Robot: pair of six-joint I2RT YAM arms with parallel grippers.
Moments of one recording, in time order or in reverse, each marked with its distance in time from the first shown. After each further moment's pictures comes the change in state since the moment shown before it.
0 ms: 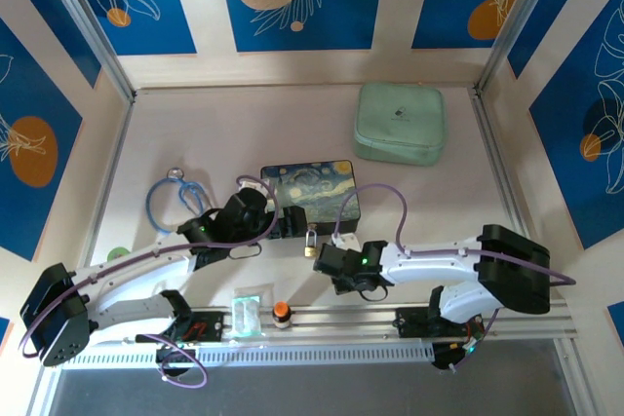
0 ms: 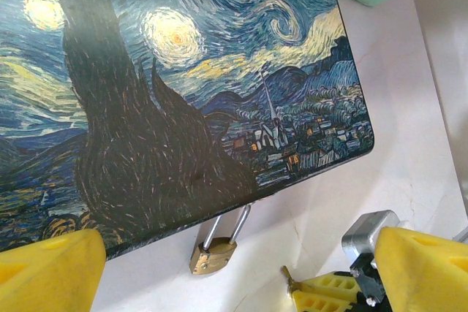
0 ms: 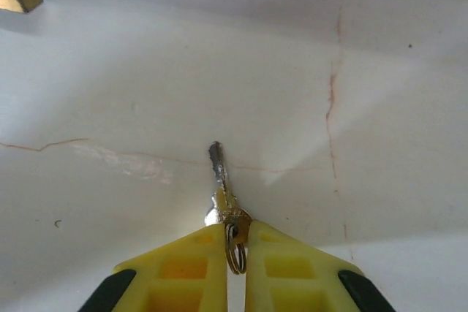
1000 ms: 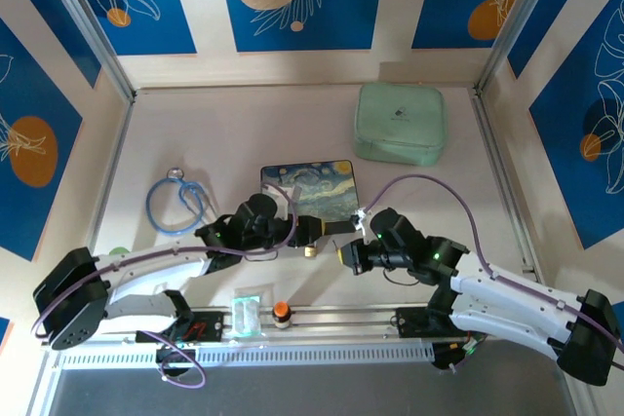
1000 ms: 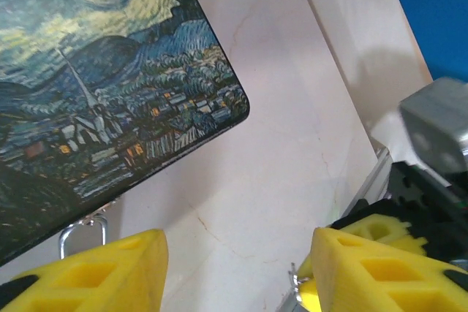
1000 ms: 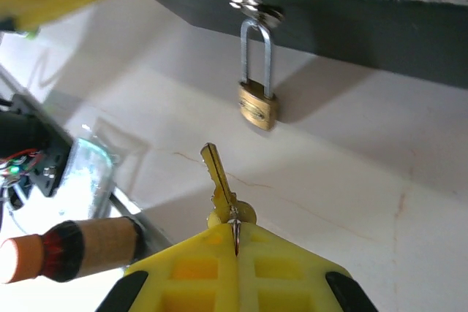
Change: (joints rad) left arm -0.084 0.113 -0.051 0.351 0.176 0.063; right arm -0.313 -0.577 -0.130 0.176 -0.407 -0.364
